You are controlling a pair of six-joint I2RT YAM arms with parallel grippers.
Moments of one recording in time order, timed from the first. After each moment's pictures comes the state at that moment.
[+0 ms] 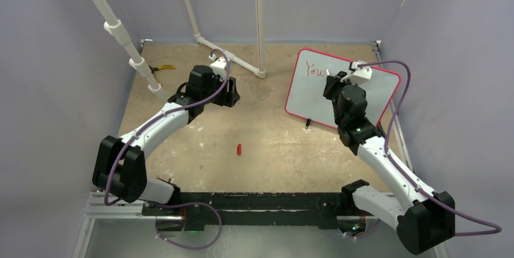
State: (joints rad) left arm -0.41 1.42 0.99 -0.13 0.17 -0.17; right arm 0.37 0.99 0.72 0.18 0.46 0.34
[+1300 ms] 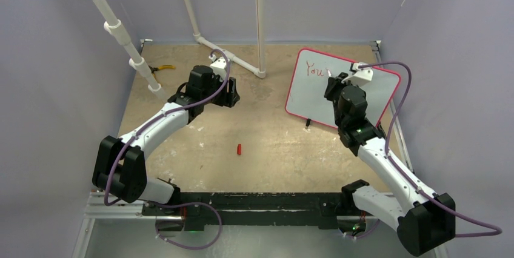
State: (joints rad) left arm -0.41 1.42 0.99 -0.14 0.17 -0.17; right arm 0.37 0.98 0.71 0.16 0.49 0.35
